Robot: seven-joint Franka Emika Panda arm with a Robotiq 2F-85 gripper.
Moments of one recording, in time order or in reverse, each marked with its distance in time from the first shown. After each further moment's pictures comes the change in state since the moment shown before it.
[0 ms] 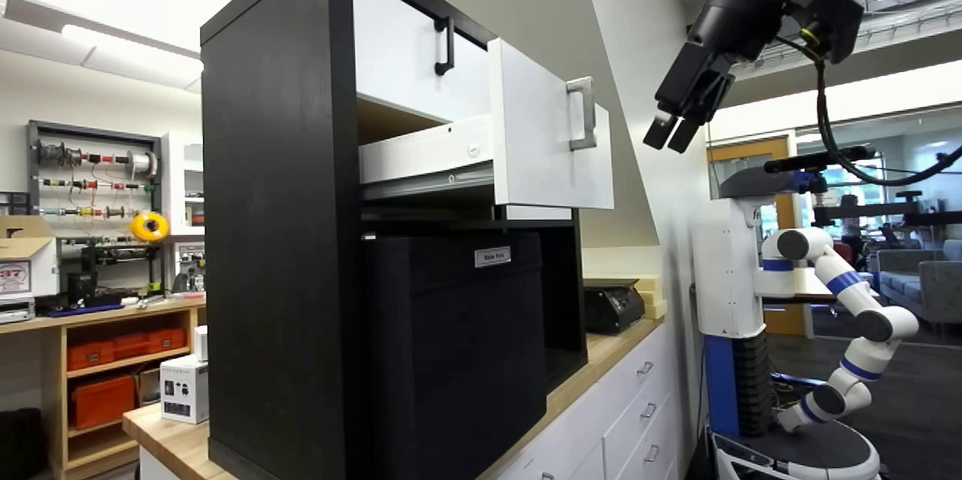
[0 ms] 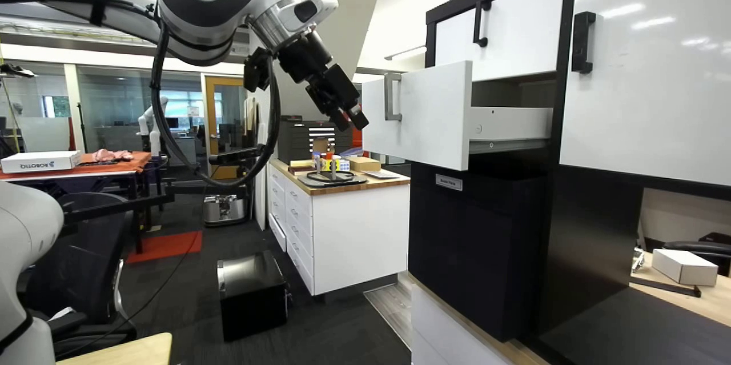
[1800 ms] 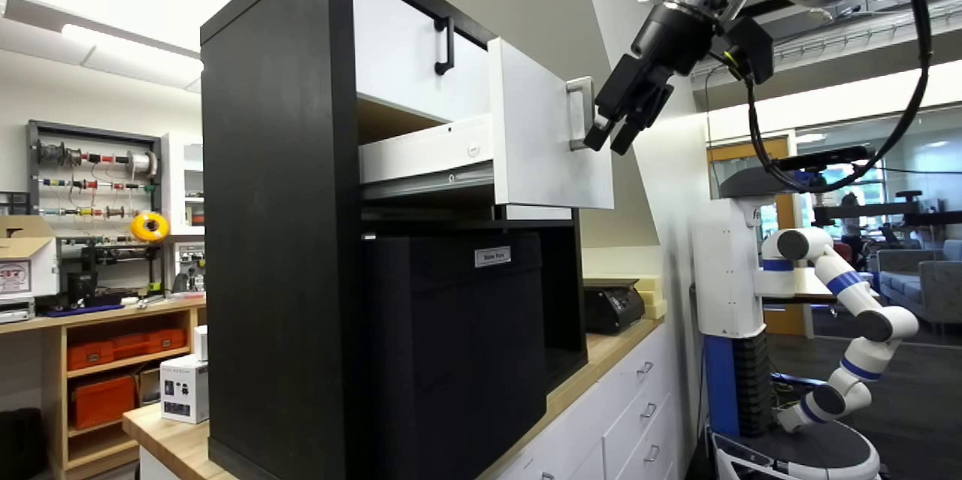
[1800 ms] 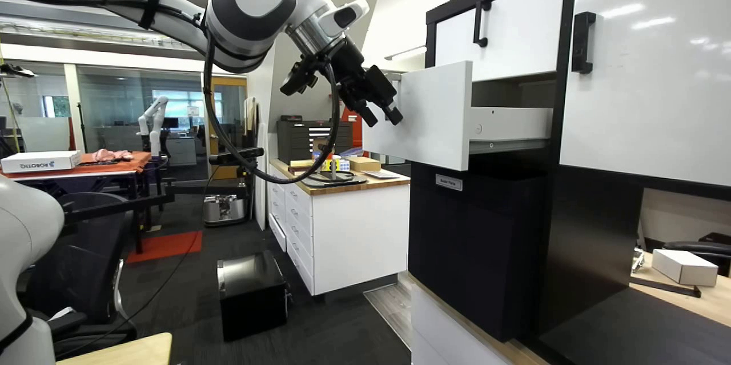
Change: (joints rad) arm -0.004 0.189 -0.006 0.105 0.001 0.163 -0.053
